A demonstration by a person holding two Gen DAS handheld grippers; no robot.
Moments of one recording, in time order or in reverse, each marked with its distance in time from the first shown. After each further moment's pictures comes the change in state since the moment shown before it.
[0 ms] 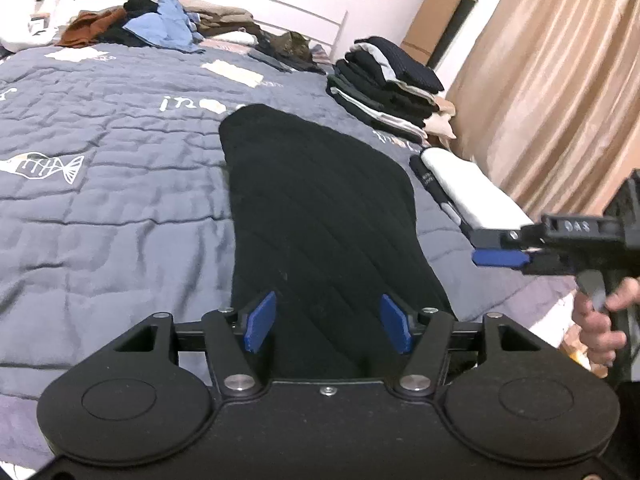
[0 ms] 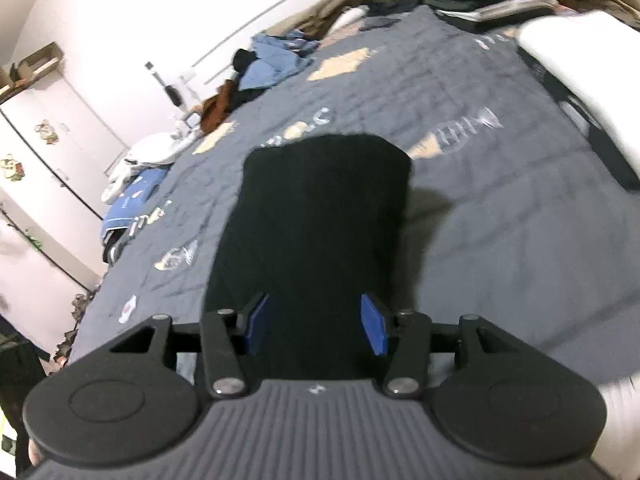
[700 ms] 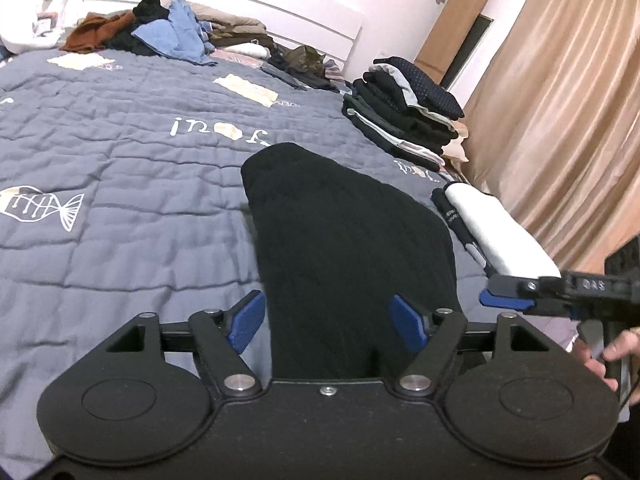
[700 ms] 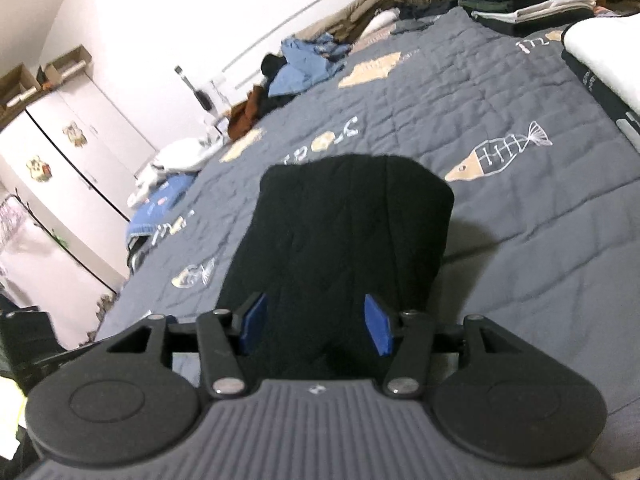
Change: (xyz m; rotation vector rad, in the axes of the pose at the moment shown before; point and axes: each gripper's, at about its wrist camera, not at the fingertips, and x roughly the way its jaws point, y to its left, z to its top) left arm 0.037 0.046 0.053 -0.041 -0.027 -0.005; right arm 0.031 -0.019 0.017 -0.017 -0.036 0.102
